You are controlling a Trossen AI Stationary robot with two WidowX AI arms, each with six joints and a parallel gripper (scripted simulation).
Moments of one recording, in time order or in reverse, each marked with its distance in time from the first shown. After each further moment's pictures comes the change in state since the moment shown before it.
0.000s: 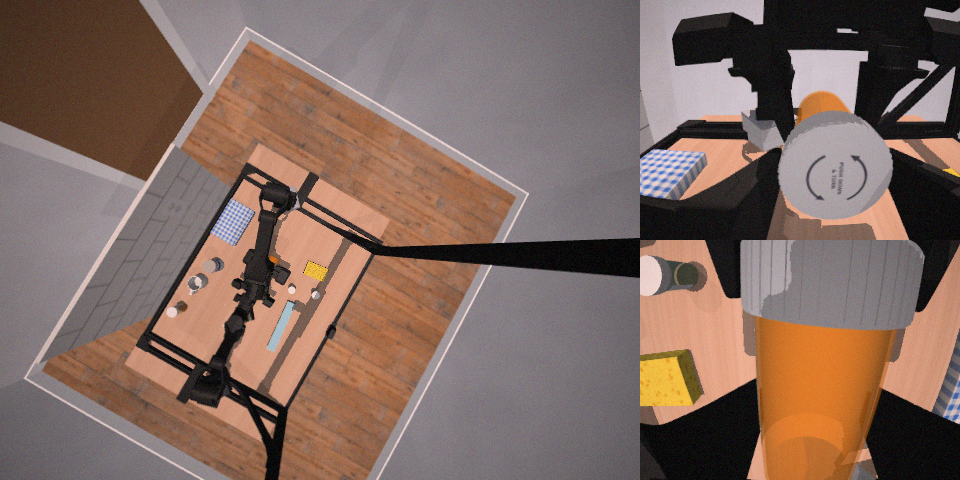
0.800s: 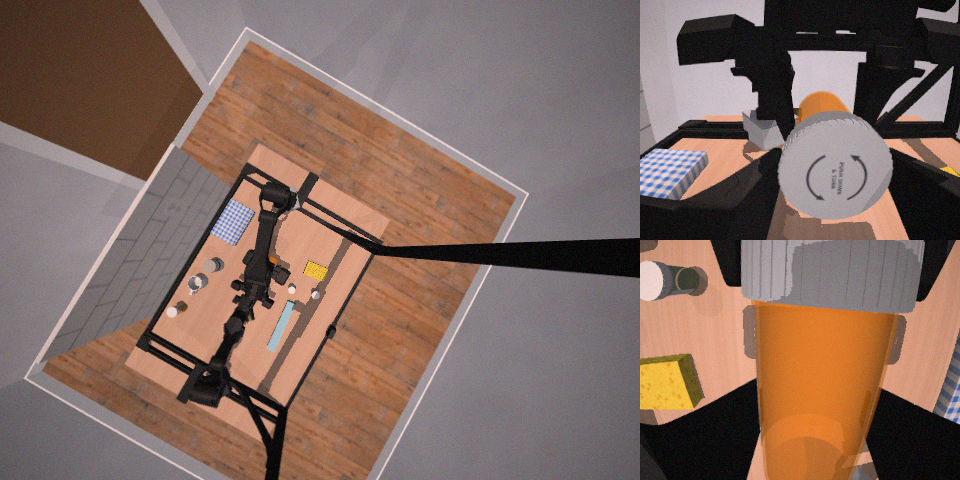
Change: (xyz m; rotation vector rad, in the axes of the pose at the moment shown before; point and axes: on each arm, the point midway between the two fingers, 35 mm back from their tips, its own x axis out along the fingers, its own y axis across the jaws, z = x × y) left arm -0.006 0.000 0.000 0.001 -0.004 0.000; right arm 0.000 0.000 0.003 0.000 -0.014 0.001
